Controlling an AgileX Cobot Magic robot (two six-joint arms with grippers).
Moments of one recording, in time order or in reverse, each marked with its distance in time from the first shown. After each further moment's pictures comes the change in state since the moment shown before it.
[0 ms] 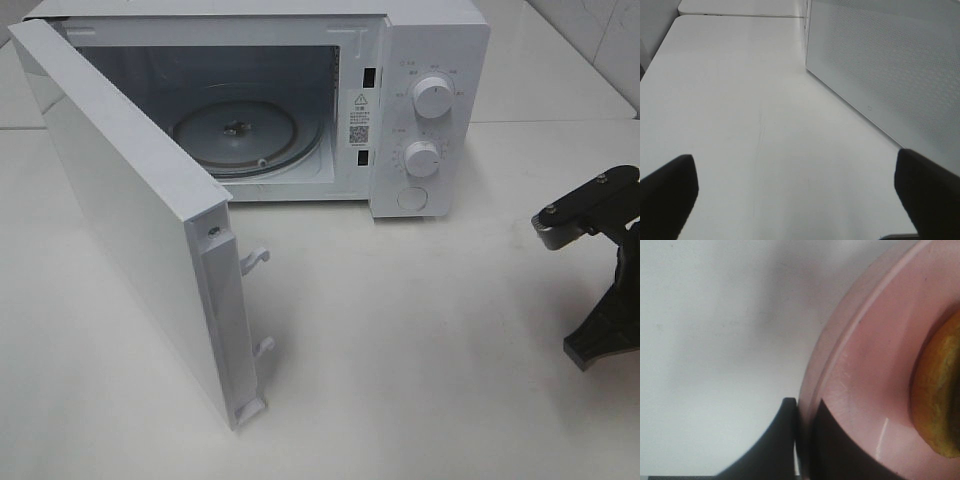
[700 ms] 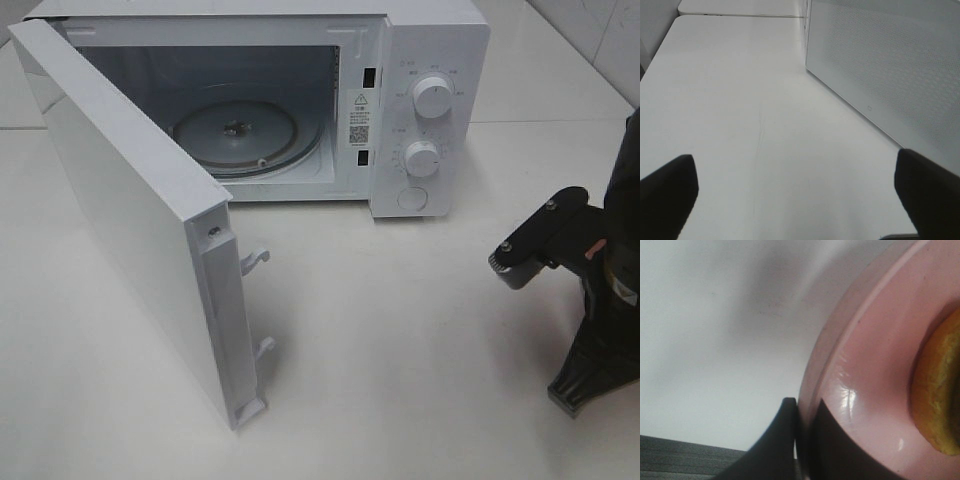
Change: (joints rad) left arm 0.000 0.000 0.000 0.000 0.000 0.000; right arm 0.221 -0.002 0.013 -0.022 0.096 0.017
